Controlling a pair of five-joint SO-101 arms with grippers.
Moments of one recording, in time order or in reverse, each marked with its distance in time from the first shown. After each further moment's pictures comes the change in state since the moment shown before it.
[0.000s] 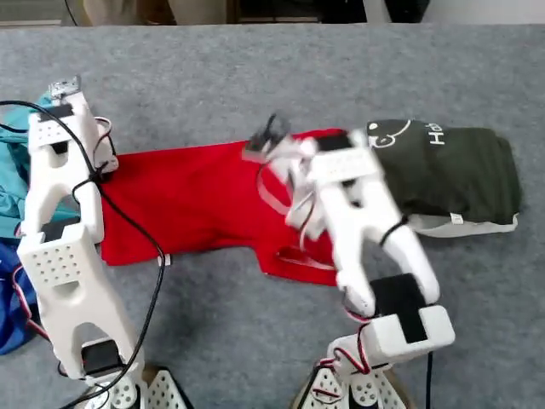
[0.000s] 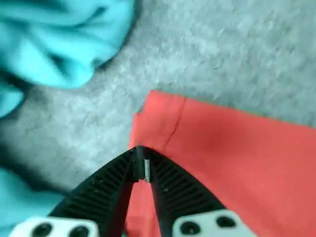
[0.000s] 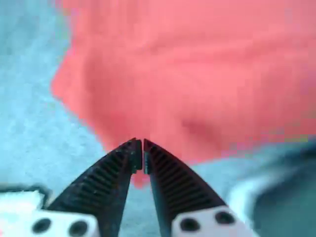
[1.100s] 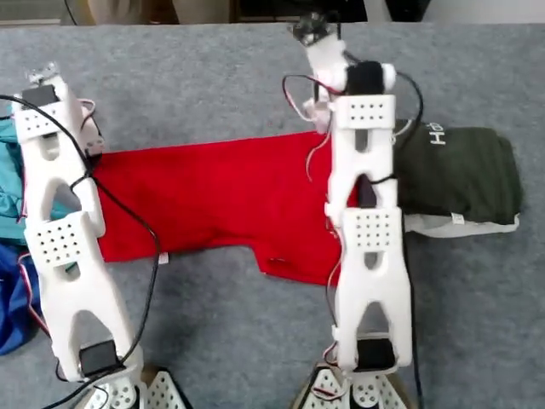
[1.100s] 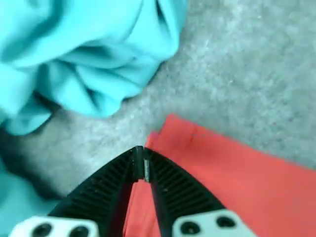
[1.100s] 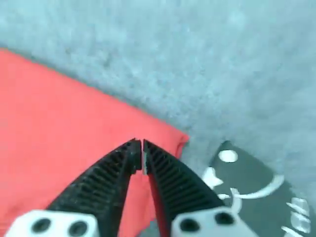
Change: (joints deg) left arm -1.4 18.1 -35.3 15.8 5.7; right arm 6.4 58.5 -100.1 15.6 -12.0
